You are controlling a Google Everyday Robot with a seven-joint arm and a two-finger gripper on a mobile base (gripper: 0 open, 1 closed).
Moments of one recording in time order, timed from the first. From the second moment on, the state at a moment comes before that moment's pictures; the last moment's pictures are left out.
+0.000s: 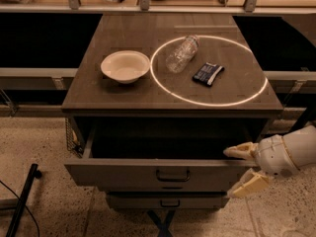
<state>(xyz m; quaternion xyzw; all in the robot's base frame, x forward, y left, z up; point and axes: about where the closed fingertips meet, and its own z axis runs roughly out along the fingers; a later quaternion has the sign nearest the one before) 0.403 -0.204 0.709 -0.60 0.71 0.26 0.27</state>
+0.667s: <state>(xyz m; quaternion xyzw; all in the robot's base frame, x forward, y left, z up) 0.423 -0.175 0.730 -0.59 0.69 0.27 0.32</state>
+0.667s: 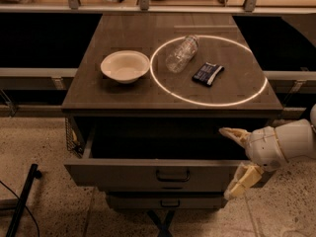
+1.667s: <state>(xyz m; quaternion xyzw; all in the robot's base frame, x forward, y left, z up) 0.423 -0.160 0.700 -0.59 0.70 0.27 0.30</state>
